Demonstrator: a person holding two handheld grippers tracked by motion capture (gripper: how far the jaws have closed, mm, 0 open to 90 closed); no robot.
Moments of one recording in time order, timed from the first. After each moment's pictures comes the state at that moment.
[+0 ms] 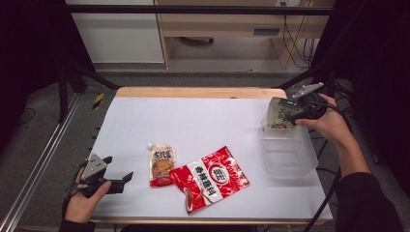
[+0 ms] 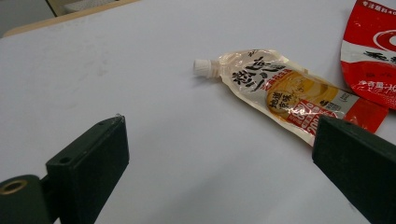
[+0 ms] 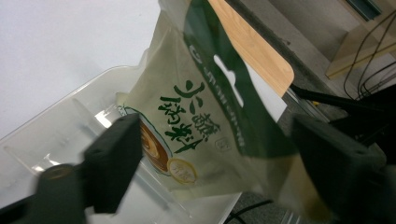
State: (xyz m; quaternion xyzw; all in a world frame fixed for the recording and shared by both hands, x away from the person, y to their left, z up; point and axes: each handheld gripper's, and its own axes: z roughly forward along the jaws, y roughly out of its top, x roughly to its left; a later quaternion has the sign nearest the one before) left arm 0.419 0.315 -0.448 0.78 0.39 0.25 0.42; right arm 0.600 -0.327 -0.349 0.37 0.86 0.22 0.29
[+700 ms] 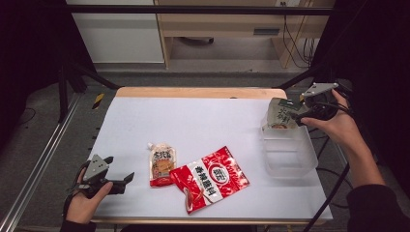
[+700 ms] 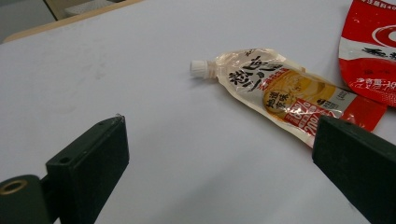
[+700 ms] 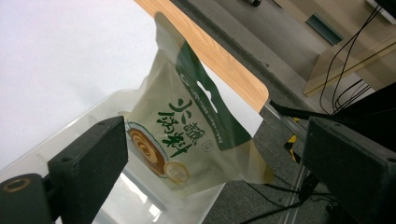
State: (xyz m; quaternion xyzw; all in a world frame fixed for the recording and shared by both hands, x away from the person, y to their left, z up) left arm 0.417 0.309 -0.447 0.78 0.38 0.26 0.41; right arm 0.565 -0.330 -0.318 0.36 0.84 0.26 0.33
